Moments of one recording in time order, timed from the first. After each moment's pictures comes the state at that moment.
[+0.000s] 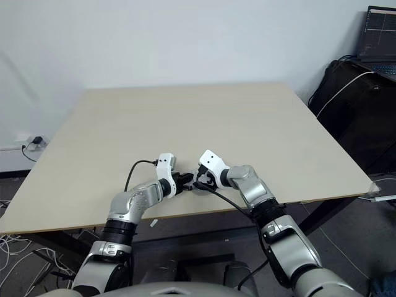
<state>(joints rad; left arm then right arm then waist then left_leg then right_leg) -0.36 0.03 -0.01 0.26 -0.36 0.78 -0.33 -0.56 -0.24 0.37 0.46 -0.03 0.44 0.75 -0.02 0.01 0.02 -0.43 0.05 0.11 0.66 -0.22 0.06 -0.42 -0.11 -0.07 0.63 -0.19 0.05</state>
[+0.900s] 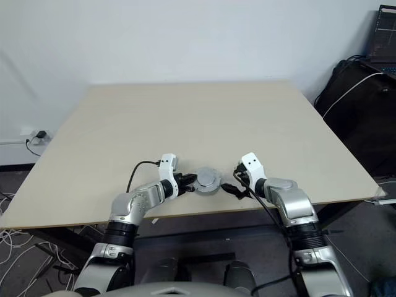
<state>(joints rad) -0.34 0.01 -0.01 0.23 -0.37 0.78 -0.37 -0.30 -0.29 -0.01 0.07 0.20 0.89 0.60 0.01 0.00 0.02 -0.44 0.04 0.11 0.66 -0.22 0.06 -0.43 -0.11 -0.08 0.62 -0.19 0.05</state>
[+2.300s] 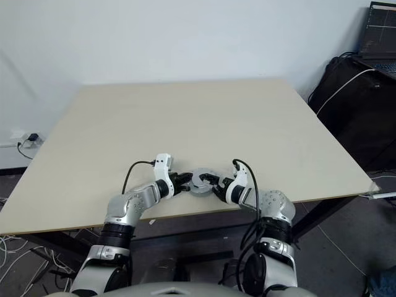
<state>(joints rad) -0.32 0.03 0.01 0.22 -0.35 0.76 -0.38 -0.39 0.11 -0.49 0.27 0.62 1.29 0.29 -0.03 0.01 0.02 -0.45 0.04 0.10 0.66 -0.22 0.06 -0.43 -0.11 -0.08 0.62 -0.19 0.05</state>
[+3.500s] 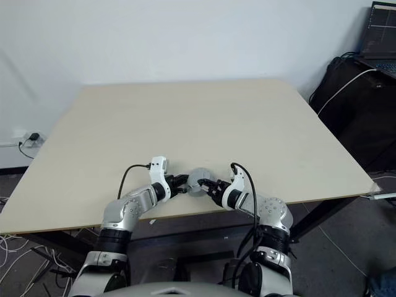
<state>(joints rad) -0.25 0.02 0.04 0.18 -0.36 0.70 -0.37 -0.33 0.14 -0.49 0.18 0.73 1.31 0.18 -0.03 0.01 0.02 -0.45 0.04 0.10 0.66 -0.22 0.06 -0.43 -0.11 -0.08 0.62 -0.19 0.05</state>
